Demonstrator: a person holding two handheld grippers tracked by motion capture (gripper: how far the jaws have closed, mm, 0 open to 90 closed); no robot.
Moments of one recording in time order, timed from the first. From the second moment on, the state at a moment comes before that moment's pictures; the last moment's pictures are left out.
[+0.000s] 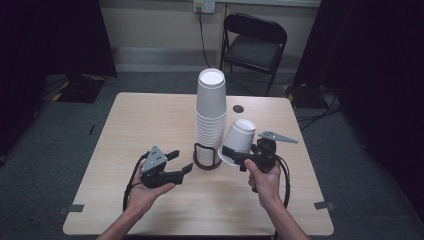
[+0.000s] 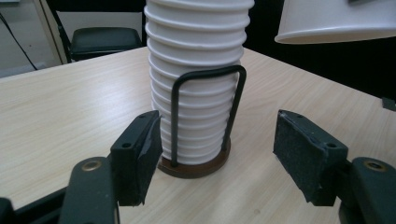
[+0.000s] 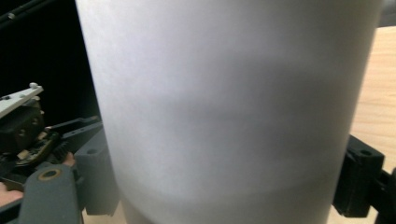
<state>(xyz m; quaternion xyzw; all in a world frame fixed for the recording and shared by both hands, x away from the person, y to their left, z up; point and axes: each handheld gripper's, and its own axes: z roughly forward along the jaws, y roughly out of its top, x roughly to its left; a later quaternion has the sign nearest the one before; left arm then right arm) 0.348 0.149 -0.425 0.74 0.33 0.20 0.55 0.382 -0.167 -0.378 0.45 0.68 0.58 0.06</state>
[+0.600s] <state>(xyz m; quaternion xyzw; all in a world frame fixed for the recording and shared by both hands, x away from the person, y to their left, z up) 0.330 0.141 -0.437 0.76 0.30 0.18 0.55 0.364 -0.165 -0.418 0.48 0.64 0.60 -0.02</state>
